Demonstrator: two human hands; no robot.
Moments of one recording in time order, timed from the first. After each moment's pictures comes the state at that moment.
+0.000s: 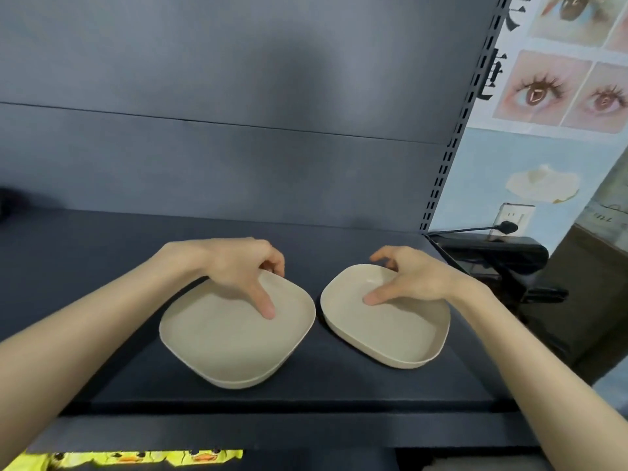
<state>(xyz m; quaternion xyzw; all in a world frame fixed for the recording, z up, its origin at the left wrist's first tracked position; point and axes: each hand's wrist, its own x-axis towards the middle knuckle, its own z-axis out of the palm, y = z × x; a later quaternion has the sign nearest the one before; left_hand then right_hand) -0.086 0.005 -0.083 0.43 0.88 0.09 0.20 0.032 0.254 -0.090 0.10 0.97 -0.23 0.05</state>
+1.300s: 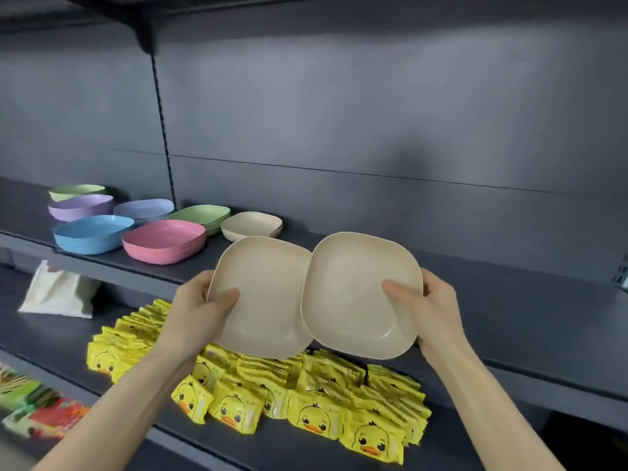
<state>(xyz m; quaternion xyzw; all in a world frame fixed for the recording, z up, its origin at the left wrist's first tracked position) 0.071 -0.350 -0.109 0.00 0.75 0.64 -0.16 0.077 -0.084 -0.089 0.03 0.70 -0.68 -0.19</state>
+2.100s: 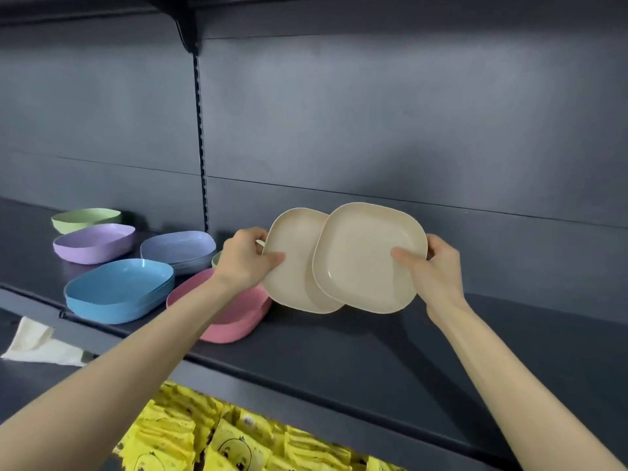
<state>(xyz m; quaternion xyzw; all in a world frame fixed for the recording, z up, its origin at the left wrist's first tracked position) -0.177 -0.506 -0.053 0.05 0.88 0.44 -0.19 -0.142 -0.258 -0.052 0.03 0.74 -0.61 -0.28</state>
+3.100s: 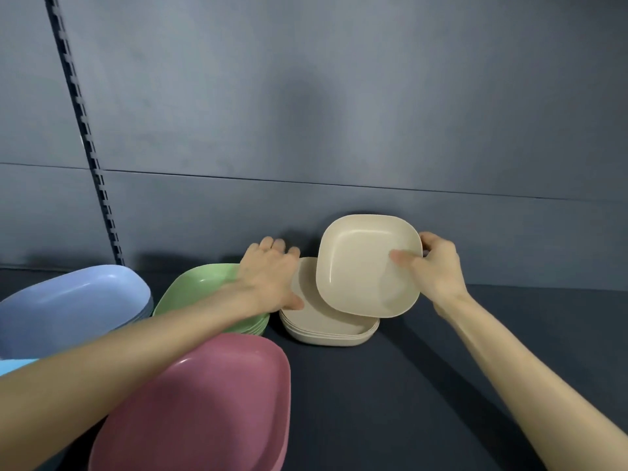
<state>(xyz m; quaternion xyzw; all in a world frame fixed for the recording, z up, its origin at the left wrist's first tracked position) -0.359 -0.485 -0.081 0.31 0.94 -0.04 -0.12 -0.268 -0.276 -0.075 0.18 0.80 -0.48 -0.32</state>
